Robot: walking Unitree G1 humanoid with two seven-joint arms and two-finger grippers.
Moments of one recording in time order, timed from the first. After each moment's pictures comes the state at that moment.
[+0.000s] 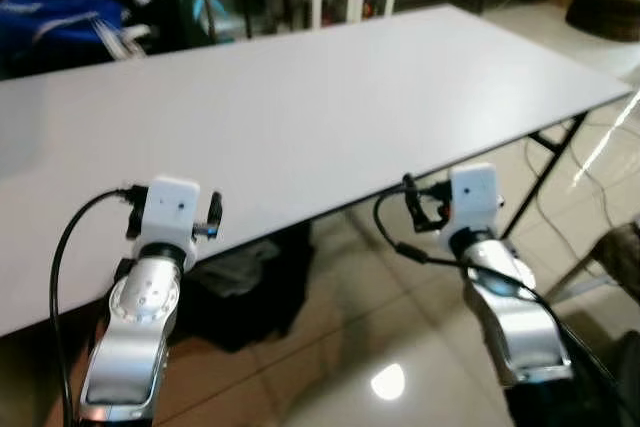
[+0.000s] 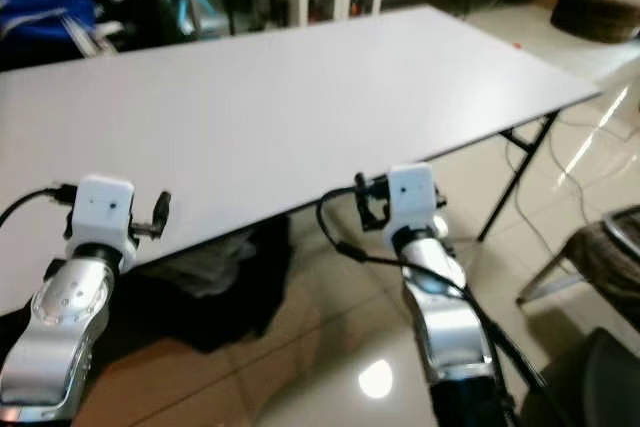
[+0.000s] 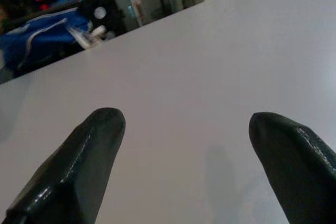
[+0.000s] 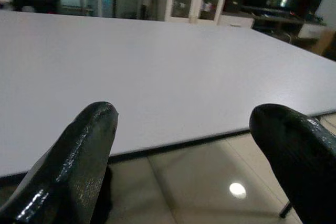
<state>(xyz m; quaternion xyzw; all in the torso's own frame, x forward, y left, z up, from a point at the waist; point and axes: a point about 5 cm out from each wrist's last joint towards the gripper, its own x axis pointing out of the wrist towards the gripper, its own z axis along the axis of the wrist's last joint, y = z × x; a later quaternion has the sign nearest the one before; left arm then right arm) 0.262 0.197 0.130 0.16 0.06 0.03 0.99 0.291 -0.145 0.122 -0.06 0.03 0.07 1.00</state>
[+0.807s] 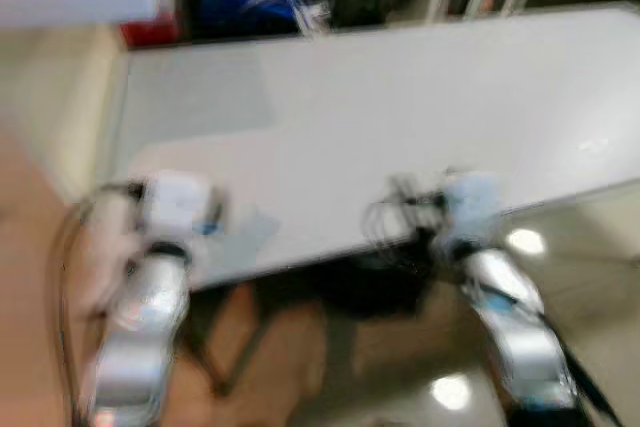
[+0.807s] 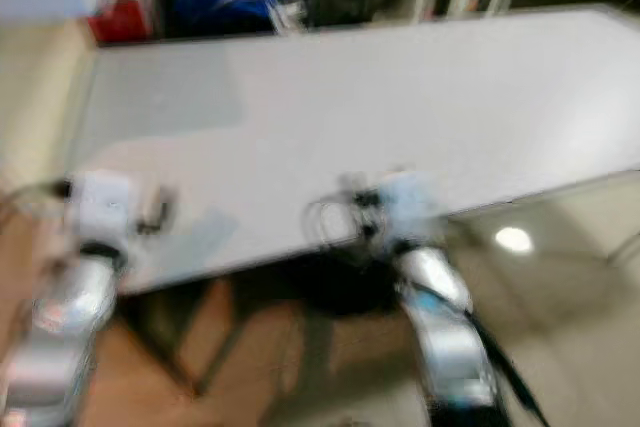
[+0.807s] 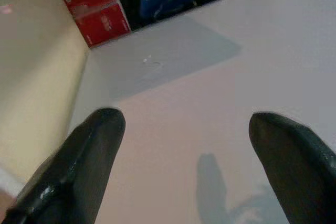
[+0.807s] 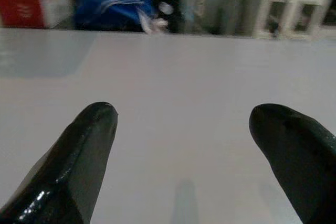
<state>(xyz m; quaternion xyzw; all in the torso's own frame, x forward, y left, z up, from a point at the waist) 0.258 0.179 0.137 0.15 0.05 0.01 0.99 0.278 -0.152 0.124 -0.02 -0.01 0.03 1.00</state>
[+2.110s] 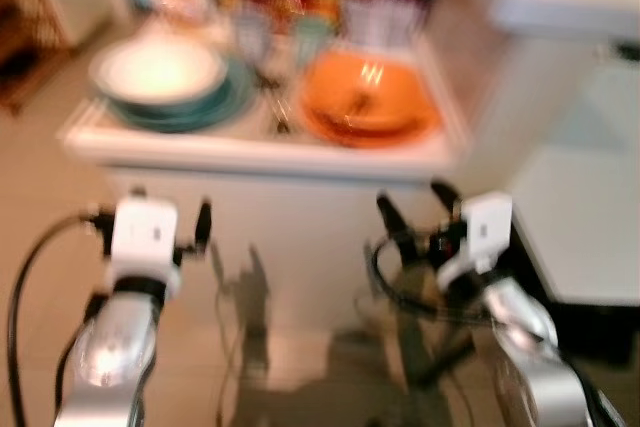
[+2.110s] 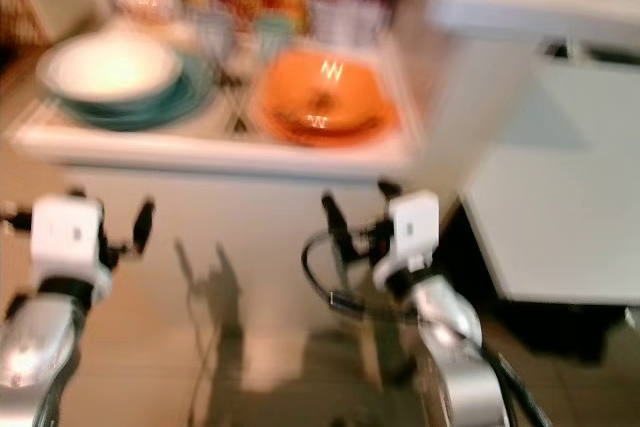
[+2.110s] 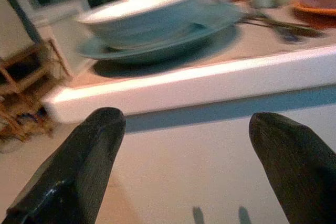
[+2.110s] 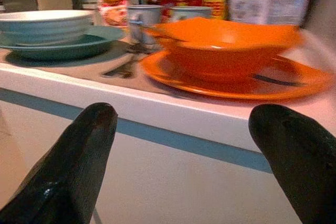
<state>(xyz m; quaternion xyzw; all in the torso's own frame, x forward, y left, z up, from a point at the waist) 0.221 0.191 0.154 0.15 0.00 0.02 0.99 0.245 -0.133 0.134 0.02 -0.05 0.20 0.98</state>
